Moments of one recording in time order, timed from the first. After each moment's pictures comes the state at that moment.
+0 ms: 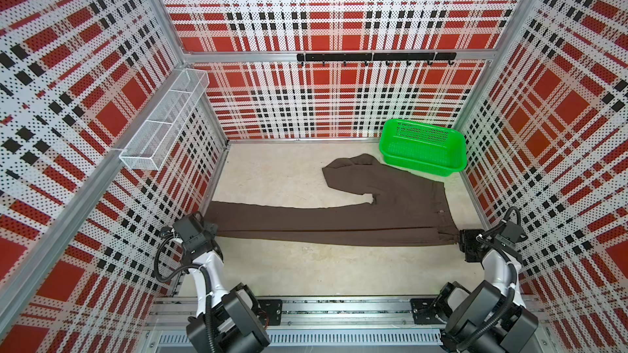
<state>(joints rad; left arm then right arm) 0.72 0.92 0.44 -0.22 -0.01 -0.75 -0.76 0.95 0.46 -0.53 -0.34 0.90</state>
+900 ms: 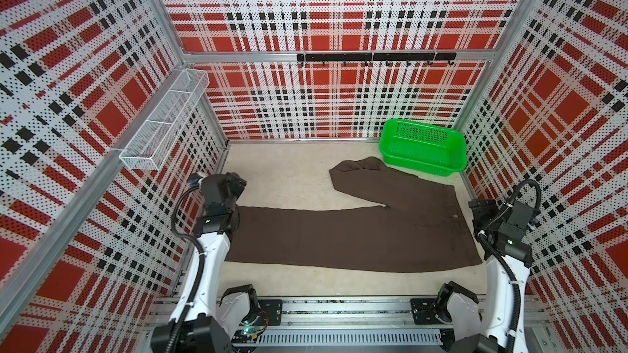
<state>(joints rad) 0.05 1.05 0.81 -0.20 -0.17 -0.84 -0.45 0.81 0.76 -0.57 -0.11 0.98</state>
